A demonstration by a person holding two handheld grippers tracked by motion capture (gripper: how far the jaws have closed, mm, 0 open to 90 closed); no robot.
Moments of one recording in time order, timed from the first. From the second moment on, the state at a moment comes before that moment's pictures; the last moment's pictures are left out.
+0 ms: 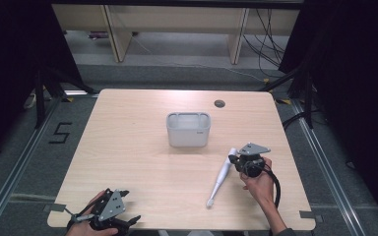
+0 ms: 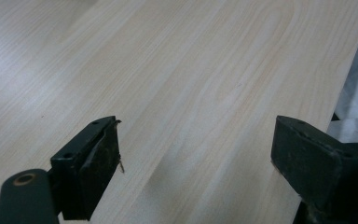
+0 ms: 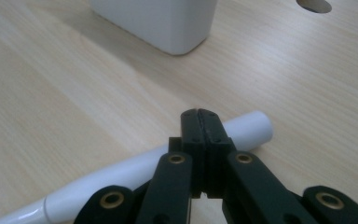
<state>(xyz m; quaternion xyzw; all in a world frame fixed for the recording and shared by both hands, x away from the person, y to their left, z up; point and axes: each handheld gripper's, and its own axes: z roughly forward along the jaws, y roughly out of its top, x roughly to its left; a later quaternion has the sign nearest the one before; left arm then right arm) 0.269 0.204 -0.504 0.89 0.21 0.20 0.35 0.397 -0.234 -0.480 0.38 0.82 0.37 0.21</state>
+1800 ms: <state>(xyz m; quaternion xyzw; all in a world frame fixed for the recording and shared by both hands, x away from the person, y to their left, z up) 0.269 0.204 -0.504 0.89 0.21 0.20 0.36 0.425 -0.237 -0.489 0.41 0.84 0.31 0.19</state>
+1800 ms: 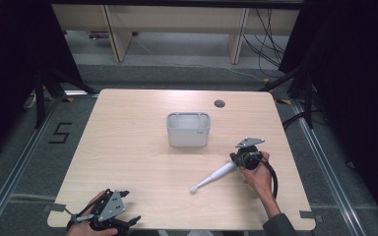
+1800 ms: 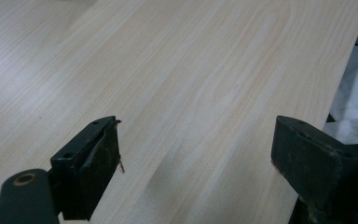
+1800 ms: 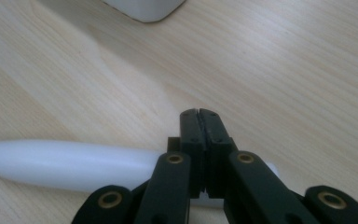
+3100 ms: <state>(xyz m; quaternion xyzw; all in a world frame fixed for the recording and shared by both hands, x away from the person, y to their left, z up) 0.267 0.203 -0.504 0.89 0.21 0.19 0.36 0.369 -0.246 -0.486 0.42 0.85 0.28 0.15</state>
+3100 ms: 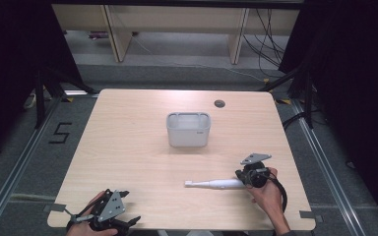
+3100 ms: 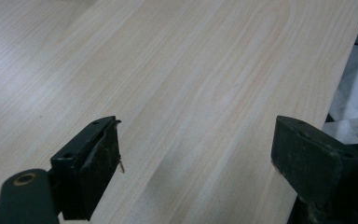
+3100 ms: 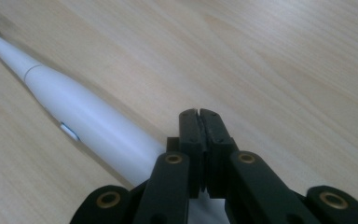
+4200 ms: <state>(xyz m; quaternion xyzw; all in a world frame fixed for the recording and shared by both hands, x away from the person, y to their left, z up) 0.267 0.203 -0.504 0.89 0.21 0.19 0.36 0.328 -0.245 -0.483 0.39 0.87 0.27 0.15</state>
